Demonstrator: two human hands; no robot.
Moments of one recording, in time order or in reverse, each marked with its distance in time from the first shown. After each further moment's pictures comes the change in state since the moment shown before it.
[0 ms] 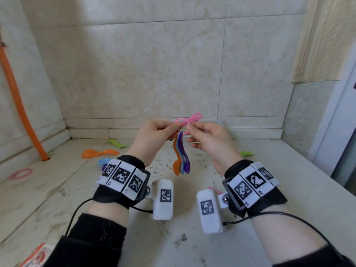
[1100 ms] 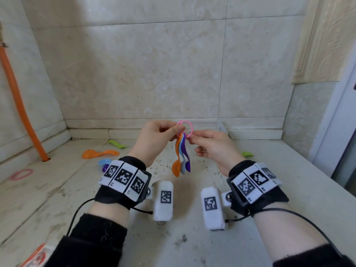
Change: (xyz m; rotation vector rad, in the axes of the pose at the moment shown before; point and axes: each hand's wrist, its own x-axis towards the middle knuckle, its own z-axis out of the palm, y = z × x) left_hand 0.000 -0.004 0.001 0.038 -0.007 0.101; right_hand 0.004 0.012 -0.016 -0.111 -0.033 0.144
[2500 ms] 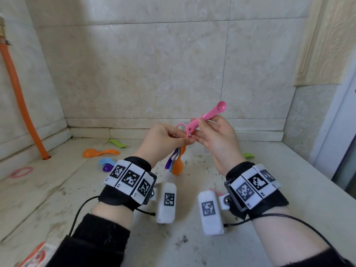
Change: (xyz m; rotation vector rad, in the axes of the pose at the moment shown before) left_hand -0.007 0.010 0.006 0.243 -0.053 -0.066; right_hand -0.010 -0.019 0.014 0.328 0.096 -0.221
